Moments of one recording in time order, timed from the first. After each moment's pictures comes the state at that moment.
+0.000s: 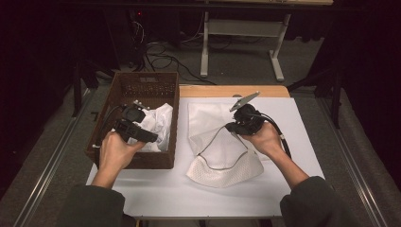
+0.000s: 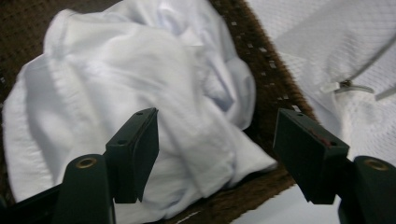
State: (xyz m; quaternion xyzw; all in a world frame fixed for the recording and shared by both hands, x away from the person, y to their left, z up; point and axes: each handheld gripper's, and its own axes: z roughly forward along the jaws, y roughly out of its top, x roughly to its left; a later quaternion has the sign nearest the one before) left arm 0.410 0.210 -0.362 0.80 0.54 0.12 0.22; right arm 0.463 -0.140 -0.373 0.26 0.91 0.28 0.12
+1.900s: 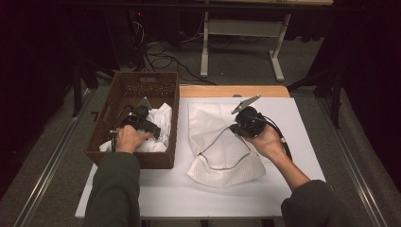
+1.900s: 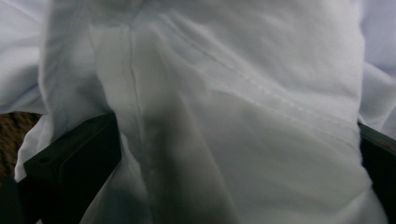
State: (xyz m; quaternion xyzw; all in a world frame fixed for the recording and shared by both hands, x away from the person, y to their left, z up) left arm 0.520 0.229 -0.479 0.76 0.64 0.00 0.10; right arm 0.457 -0.145 -0.378 0.28 0.91 0.26 0.14
